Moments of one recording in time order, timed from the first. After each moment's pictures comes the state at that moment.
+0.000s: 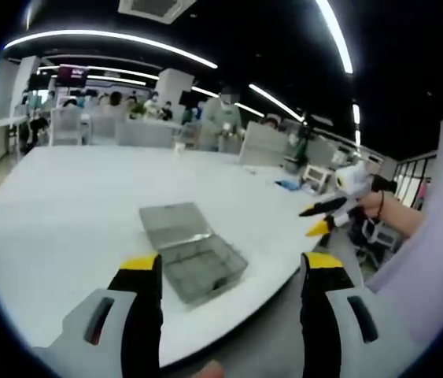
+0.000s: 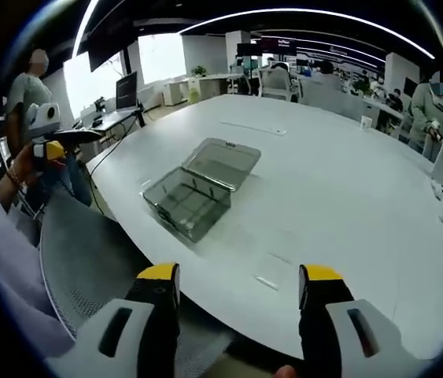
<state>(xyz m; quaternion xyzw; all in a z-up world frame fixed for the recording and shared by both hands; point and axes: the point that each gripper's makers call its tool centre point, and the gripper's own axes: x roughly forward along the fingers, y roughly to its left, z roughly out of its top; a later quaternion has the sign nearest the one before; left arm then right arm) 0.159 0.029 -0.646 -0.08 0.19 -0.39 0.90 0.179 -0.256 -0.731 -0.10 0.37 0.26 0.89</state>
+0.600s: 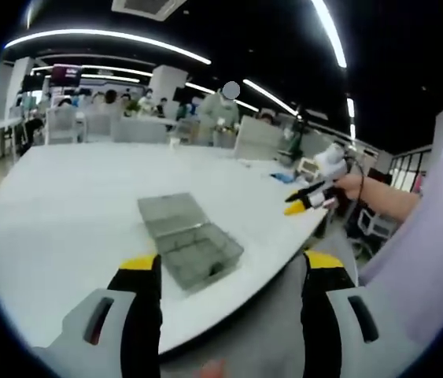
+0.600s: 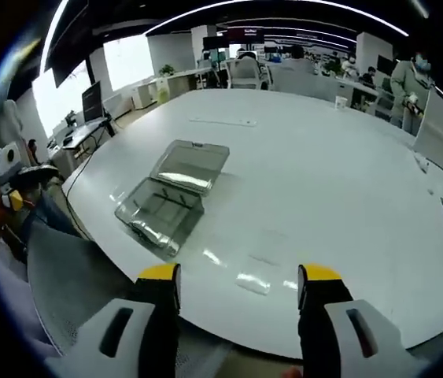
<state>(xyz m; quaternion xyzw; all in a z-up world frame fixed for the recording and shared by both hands) 0.136 0.040 -0.658 -0.07 0.20 -0.40 0.89 0.209 -0.274 -0.741 -0.05 0.41 0.18 0.89</state>
